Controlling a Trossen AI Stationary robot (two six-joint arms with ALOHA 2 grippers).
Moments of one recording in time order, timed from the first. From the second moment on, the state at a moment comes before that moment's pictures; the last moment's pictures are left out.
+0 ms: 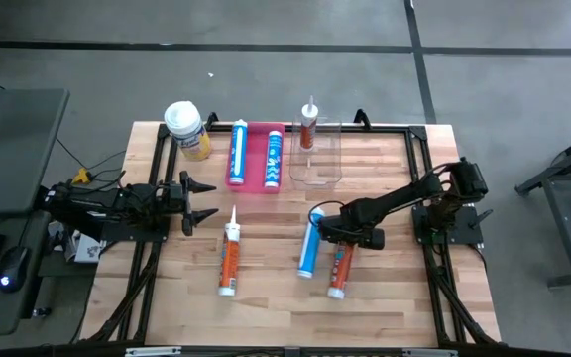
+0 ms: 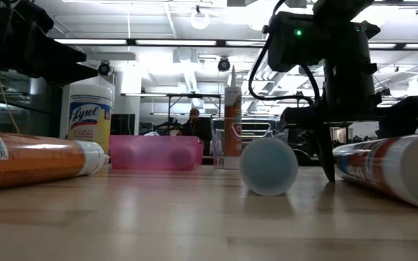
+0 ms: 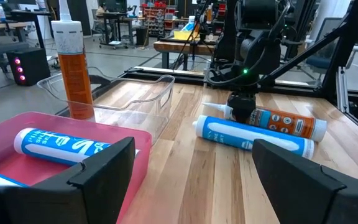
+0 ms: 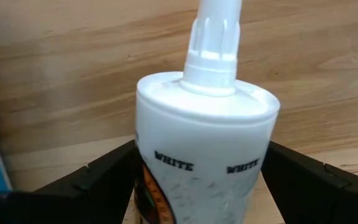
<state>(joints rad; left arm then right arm) -0.16 0.01 0.10 -0.13 -0.35 -0.06 0.14 1.78 0.97 -0.74 -0.08 1.91</state>
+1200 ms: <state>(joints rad) -0.16 0.01 0.10 -0.13 -0.35 -0.06 0.14 1.78 0.97 -0.68 -0.03 1.76</state>
